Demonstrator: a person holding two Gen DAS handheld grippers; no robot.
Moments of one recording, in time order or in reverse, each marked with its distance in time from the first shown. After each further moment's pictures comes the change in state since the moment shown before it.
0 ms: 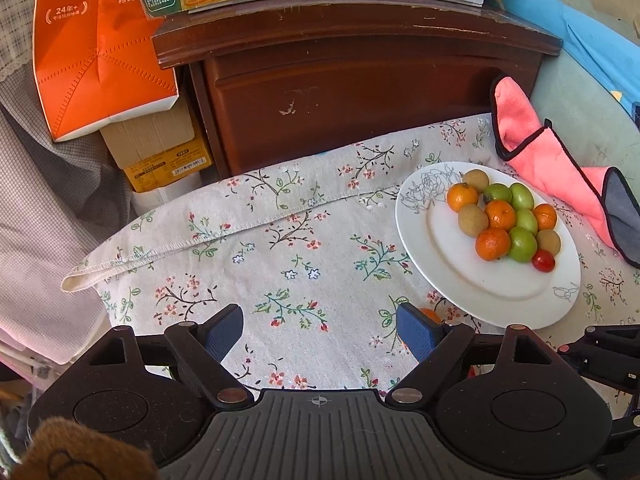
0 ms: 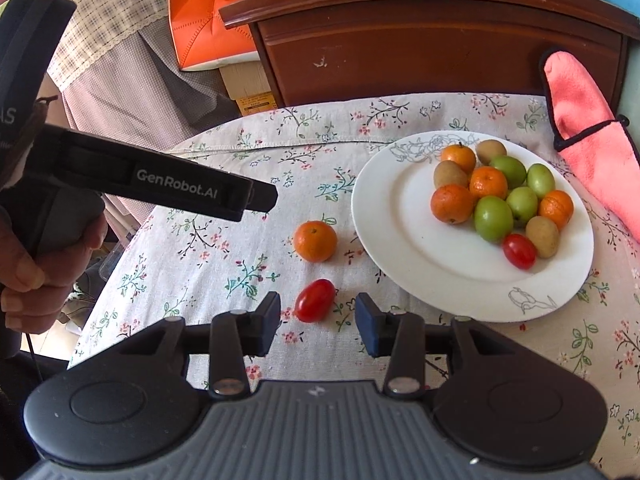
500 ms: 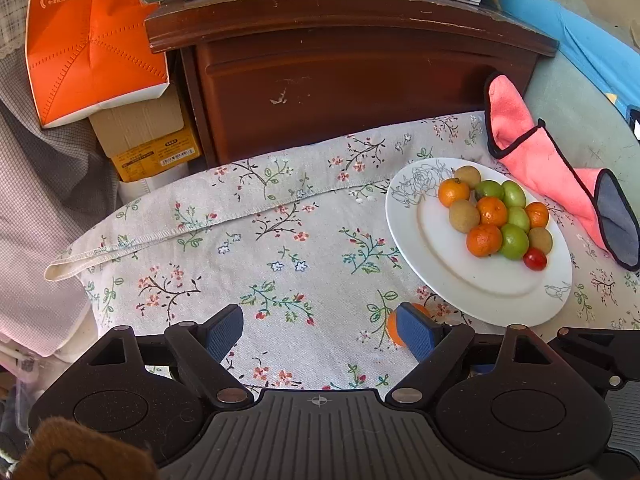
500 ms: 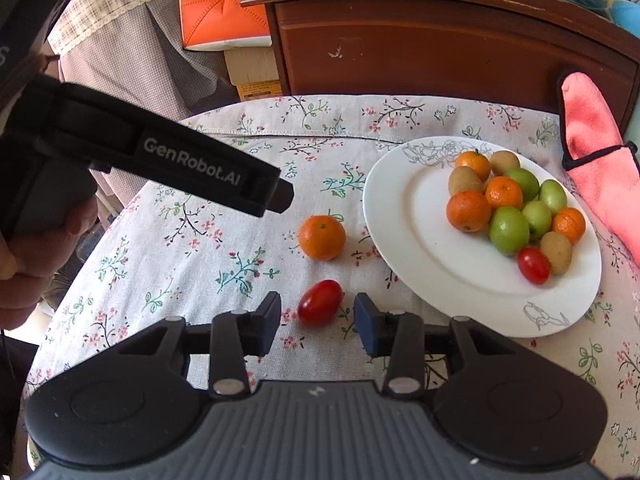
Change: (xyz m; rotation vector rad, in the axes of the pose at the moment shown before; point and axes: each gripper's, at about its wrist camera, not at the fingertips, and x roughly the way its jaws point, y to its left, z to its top) left arm 0.006 -0.003 -0.004 -0.016 0.002 -0.046; right arm 0.017 0.017 -0.004 -0.102 -0.002 -0.081
